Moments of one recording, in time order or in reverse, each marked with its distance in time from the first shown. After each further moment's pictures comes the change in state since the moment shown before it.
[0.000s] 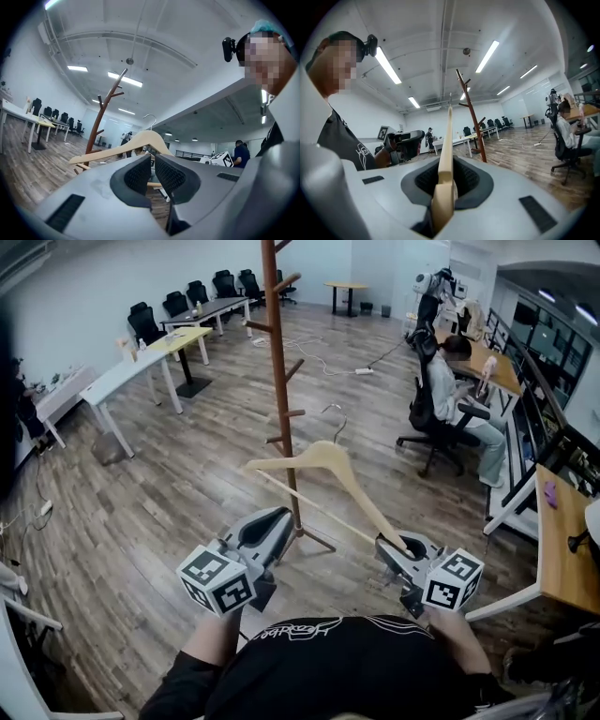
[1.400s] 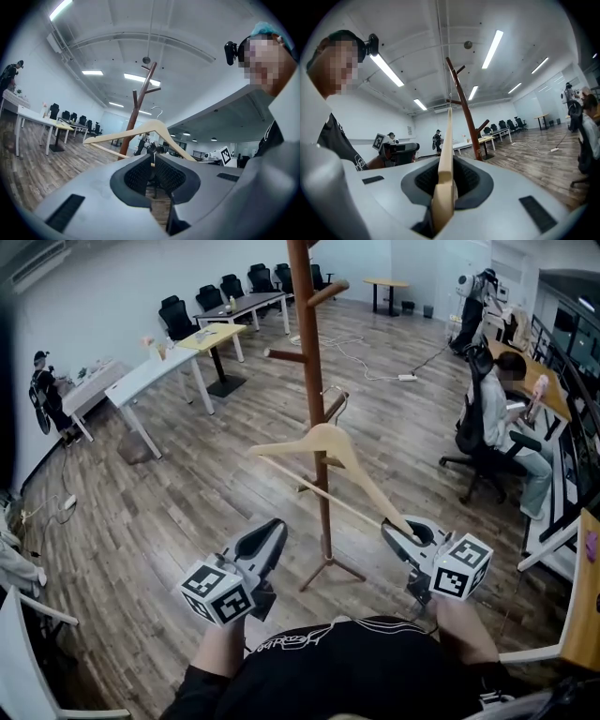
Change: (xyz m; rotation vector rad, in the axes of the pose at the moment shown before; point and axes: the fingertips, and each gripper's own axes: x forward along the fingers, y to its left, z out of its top) left arm 0.052 0.184 0.019 -0.022 -0.005 0.204; right arm 0.182 -0.124 0.072 -0.030 -0.023 0.144
